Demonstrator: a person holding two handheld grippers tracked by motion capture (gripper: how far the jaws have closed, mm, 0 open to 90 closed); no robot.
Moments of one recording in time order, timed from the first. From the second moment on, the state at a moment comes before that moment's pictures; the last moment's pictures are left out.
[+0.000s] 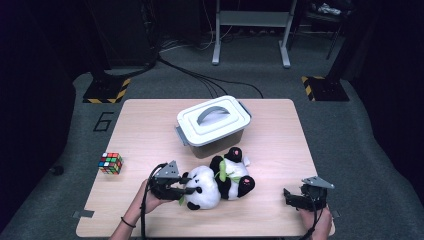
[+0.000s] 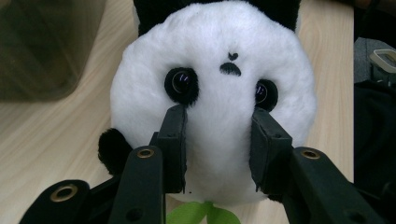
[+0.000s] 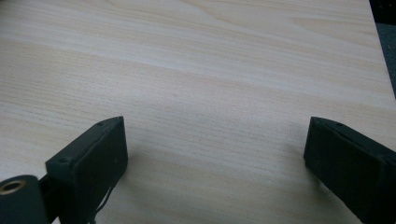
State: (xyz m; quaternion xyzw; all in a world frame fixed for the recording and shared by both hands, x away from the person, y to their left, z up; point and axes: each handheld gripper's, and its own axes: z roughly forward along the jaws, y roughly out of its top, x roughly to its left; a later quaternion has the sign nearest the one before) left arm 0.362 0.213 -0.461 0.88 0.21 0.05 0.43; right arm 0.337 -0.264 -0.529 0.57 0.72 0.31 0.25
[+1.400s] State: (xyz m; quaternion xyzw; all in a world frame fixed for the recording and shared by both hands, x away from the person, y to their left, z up) left arm 0.341 0.099 -0.422 0.85 0.28 0.16 0.42; right arm 0.337 -0.264 -0.529 0.57 0.72 0.31 0.25
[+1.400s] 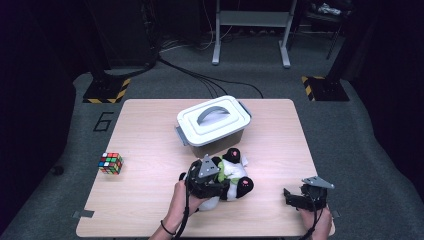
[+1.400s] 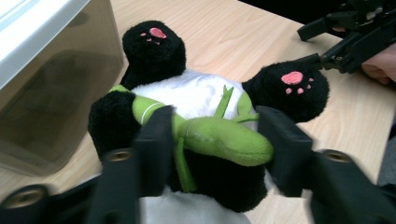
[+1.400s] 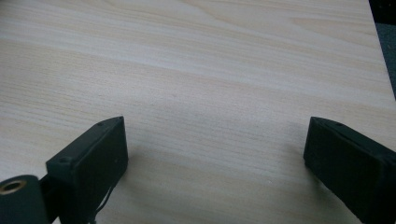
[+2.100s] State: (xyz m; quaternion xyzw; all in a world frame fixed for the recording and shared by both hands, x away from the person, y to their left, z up) left arm 0.335 0.162 -0.414 0.88 0.22 0.11 0.41; right arm 0.337 -0.264 -0.529 0.57 0.72 0.31 0.25
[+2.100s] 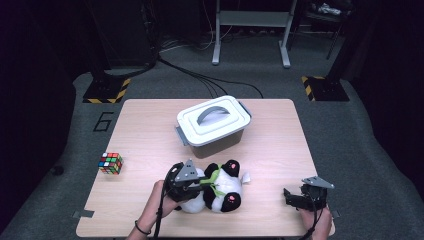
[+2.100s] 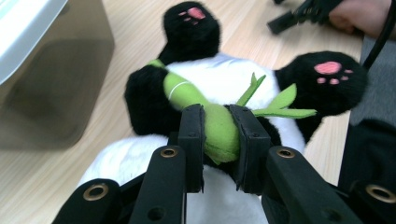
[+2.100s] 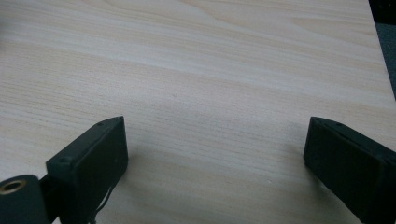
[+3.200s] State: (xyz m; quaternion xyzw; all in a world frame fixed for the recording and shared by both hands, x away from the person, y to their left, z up) left arm 0.323 0.157 -0.434 0.85 0.30 0.12 0.41; right arm 0.337 -0.264 -0.529 0.57 0.72 0.31 0.25
